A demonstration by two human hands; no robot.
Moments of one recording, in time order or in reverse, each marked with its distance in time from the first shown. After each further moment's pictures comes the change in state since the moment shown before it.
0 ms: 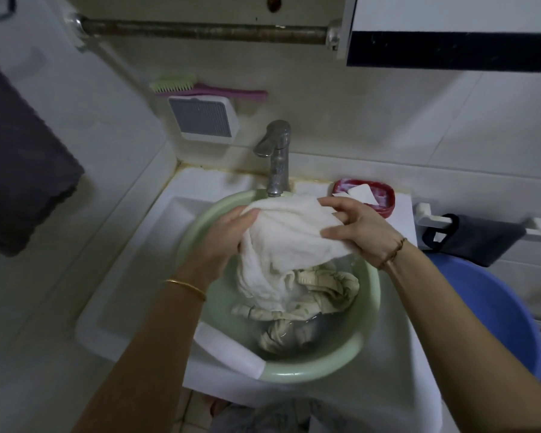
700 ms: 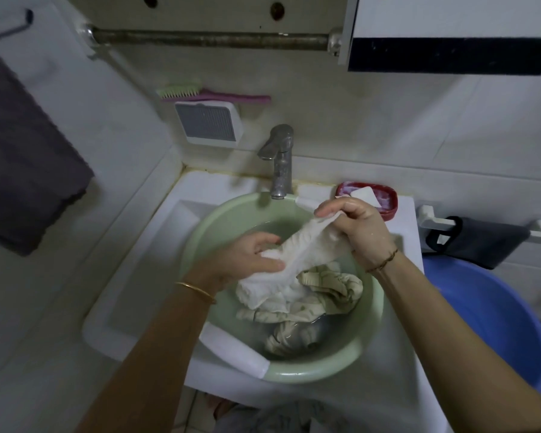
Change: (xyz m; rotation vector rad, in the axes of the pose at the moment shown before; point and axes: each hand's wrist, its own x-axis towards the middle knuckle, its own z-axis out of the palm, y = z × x) left_hand -0.012 -0.007 -0.004 0.371 -0.357 -0.167; right_hand -0.004 0.004 0.021 -0.058 0.148 -0.417
